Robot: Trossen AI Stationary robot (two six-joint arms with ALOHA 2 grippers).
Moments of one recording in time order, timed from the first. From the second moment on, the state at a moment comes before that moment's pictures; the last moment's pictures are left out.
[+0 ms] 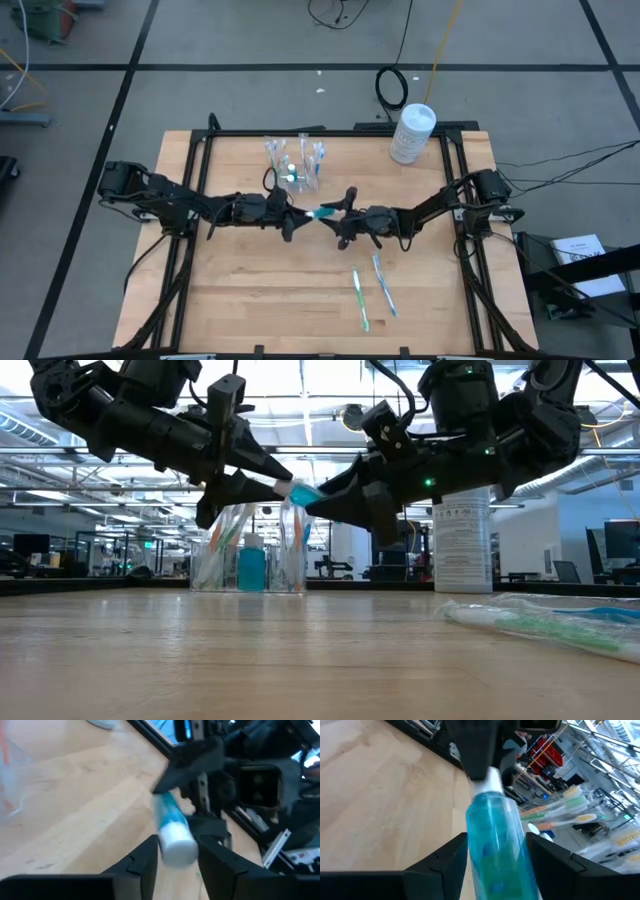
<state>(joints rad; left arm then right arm) -0.05 1.46 0.50 0.68 -0.14 -0.72 0.09 1.86 0.67 1.07 0.36 -0.59</state>
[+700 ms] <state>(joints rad) -0.02 1.46 0.50 0.70 -0.13 -0.71 0.09 1.86 0.67 1.07 0.36 -0.61</state>
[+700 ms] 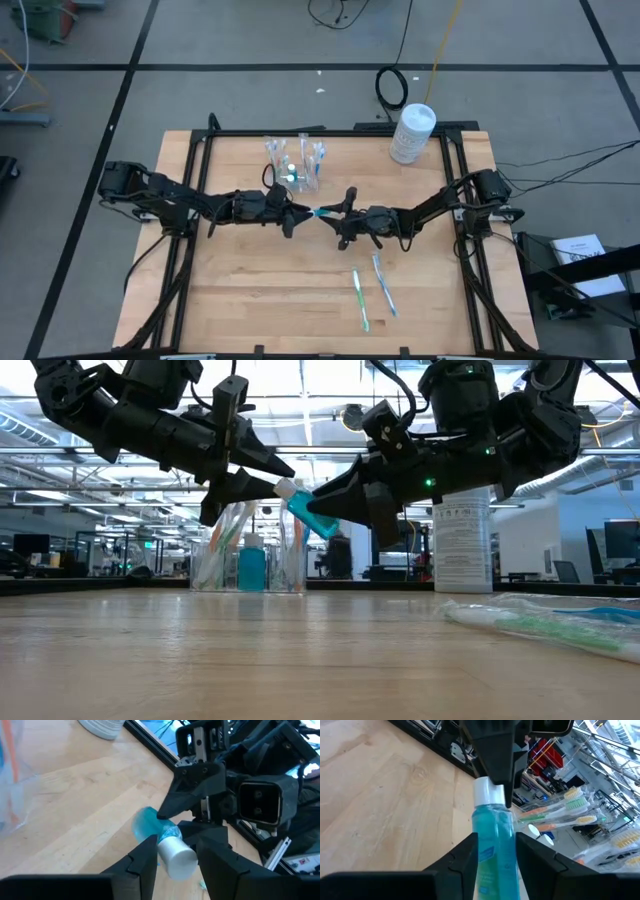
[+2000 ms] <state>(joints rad) -0.18 1.53 0.50 0.50 -0.11 -0.14 0.07 1.86 0.67 0.83 0.13 -0.22</state>
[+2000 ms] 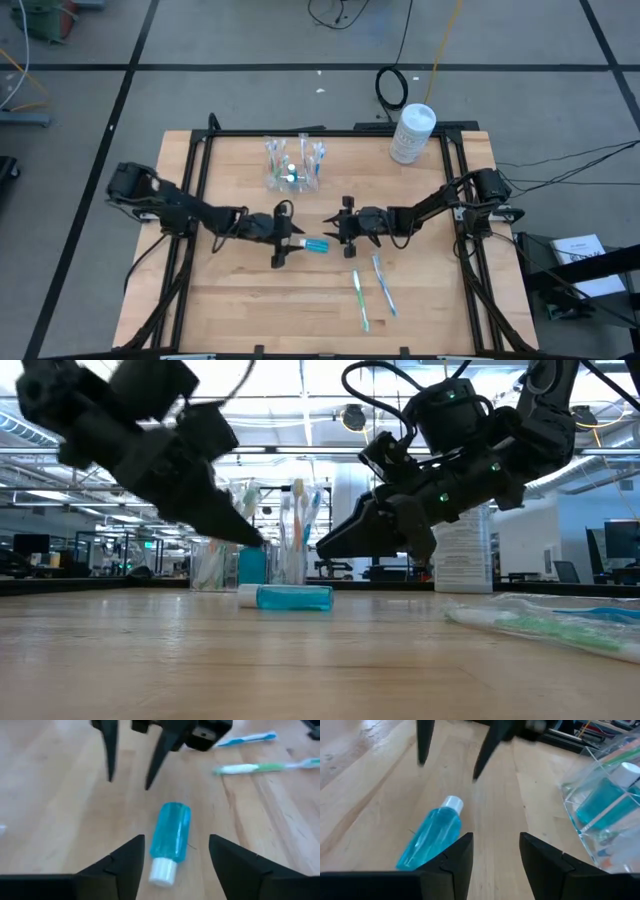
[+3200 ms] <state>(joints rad) -0.16 1.35 0.86 -0.40 -0.35 0.24 0.03 1.86 0.67 0.77 0.13 -0.19</state>
